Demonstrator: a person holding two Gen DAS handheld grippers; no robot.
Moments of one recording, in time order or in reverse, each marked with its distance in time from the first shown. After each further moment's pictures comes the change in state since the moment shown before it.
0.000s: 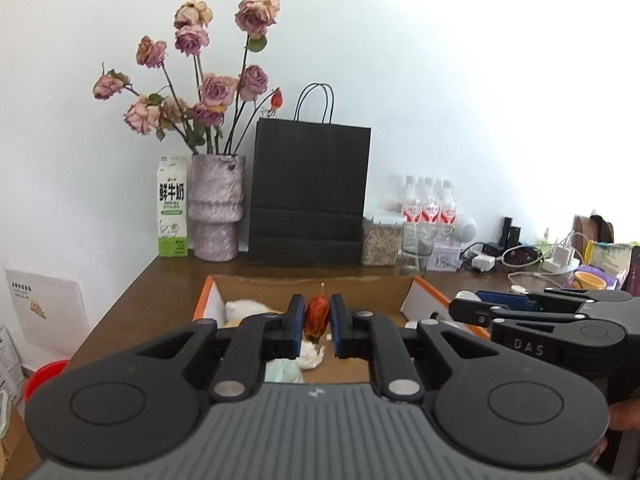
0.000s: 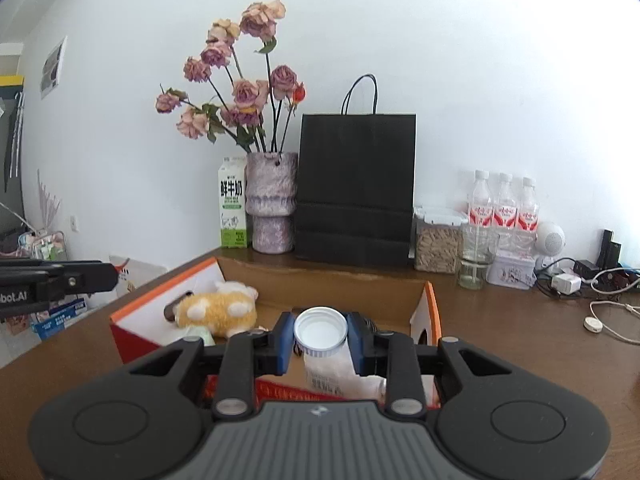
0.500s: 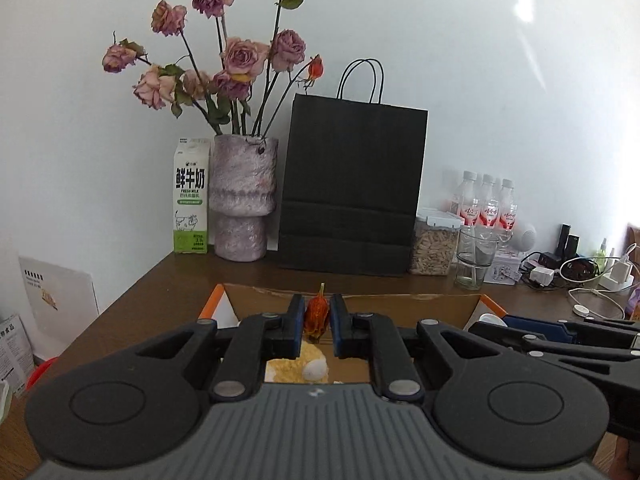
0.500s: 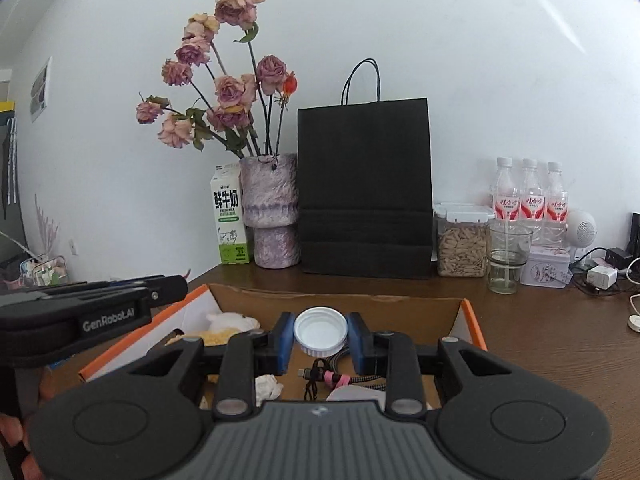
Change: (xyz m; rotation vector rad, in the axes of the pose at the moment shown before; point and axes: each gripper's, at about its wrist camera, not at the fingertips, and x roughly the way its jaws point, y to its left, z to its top) left arm 0.104 0.019 -0.008 -0.049 0.024 0.135; right arm 0.080 -0.006 0.000 0.075 0.043 0.048
